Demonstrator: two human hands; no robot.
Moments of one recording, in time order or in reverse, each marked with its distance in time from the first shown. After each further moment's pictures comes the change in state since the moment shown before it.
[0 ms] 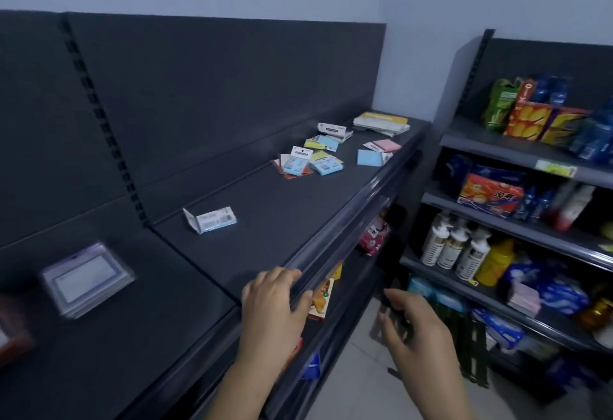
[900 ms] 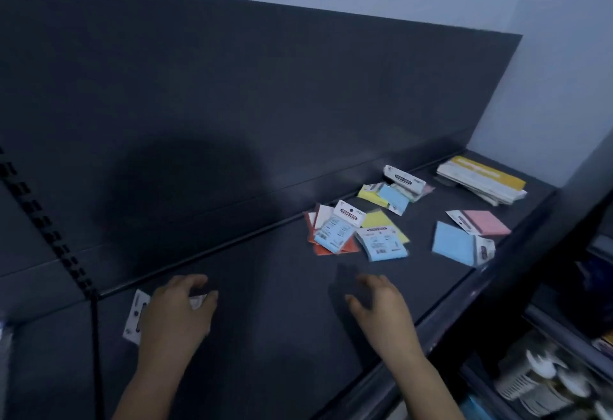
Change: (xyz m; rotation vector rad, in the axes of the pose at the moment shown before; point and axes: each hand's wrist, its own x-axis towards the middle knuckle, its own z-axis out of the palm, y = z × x) left_hand 0.237 -0.122 0.027 -0.060 0.274 -0.632; right_hand 0.361 0.016 0.141 -0.097 -0.366 -0.151
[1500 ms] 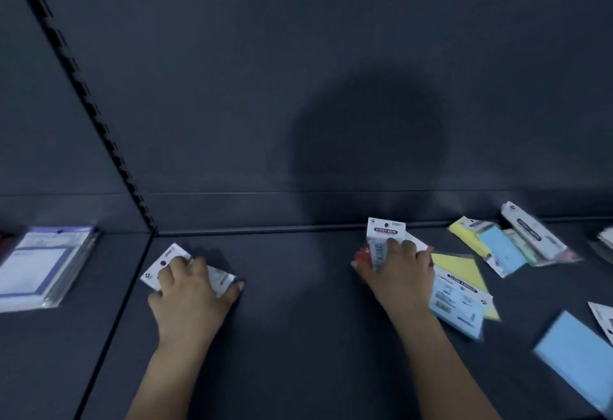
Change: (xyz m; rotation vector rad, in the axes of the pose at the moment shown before) left_hand 0.002 0.009 0.046 0.528 0.235 -0.500; right_hand 0.156 -0.010 0.042 -0.435 -0.102 -0.226
